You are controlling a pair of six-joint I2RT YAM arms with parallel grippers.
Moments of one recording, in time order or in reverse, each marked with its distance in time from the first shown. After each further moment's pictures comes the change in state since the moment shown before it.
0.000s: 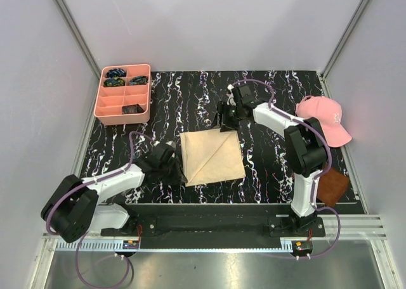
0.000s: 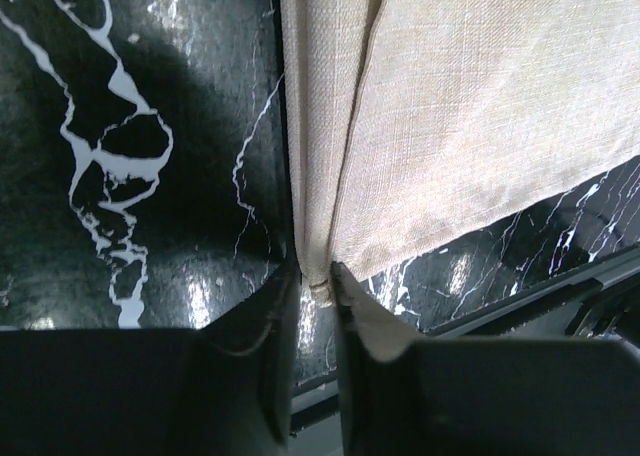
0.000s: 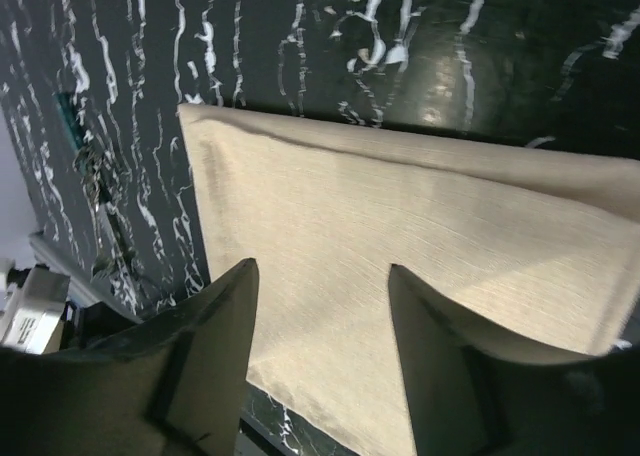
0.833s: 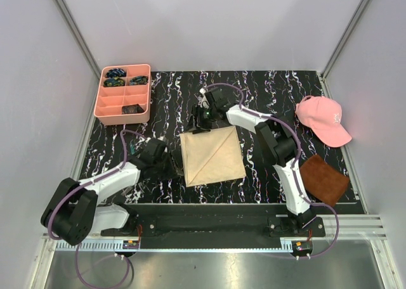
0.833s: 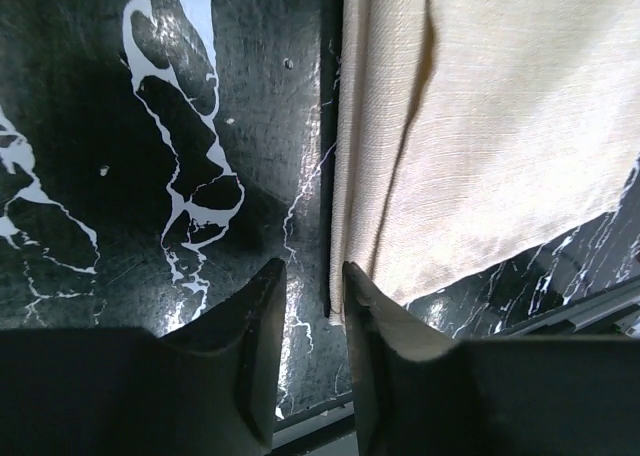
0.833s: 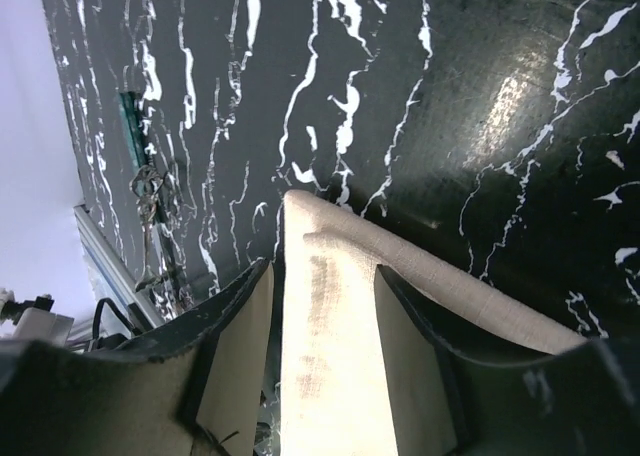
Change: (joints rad) left arm 0.121 -0.024 -0.004 0.018 0.003 0.029; right arm 0.156 0.323 0.281 0.146 -0.119 0.097
